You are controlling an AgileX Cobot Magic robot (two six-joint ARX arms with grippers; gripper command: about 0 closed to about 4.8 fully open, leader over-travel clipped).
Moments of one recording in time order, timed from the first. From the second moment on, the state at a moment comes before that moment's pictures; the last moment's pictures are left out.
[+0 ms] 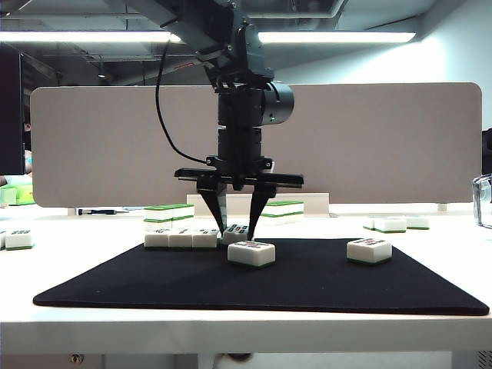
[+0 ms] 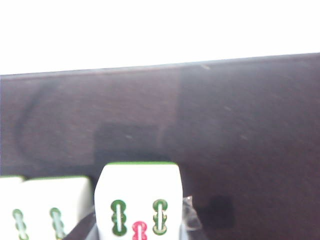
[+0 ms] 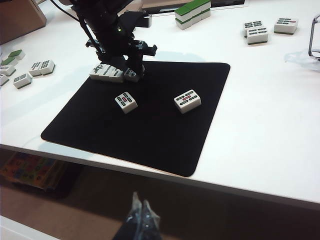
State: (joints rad) left arm -0.62 2.48 2.37 -1.23 -0.17 -0.44; right arm -0.01 0.01 0.87 -1.26 -0.42 0.10
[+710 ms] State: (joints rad) left arm -0.62 2.42 2.37 -1.23 -0.12 -0.44; right arm -0.01 0.01 0.87 -1.26 -0.42 0.10
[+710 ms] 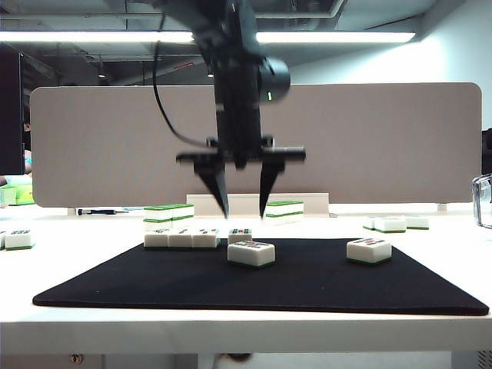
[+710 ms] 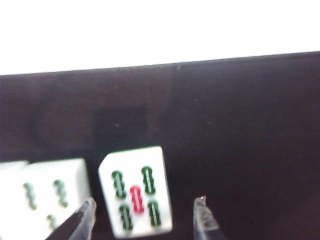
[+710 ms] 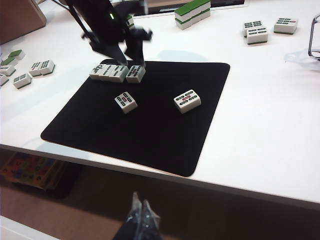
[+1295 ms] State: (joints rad) left arm -0.83 2.41 2.37 -1.14 -0.11 -0.08; right arm -0.01 0.01 0.87 -1.26 -0.42 0.10
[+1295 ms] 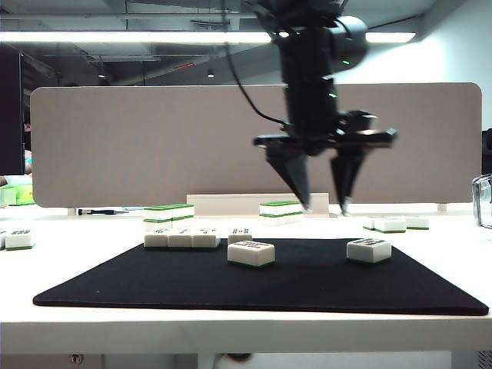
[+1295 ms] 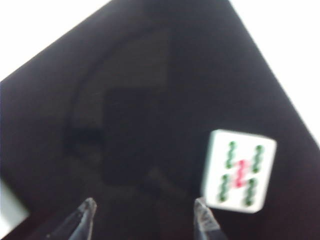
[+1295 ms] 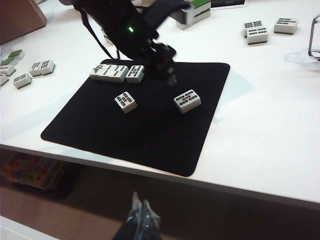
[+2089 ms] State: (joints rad) left arm -0.91 2.51 2.37 -1.06 -0.06 -0.08; right arm -0.01 0.01 0.87 -1.26 -0.42 0.10
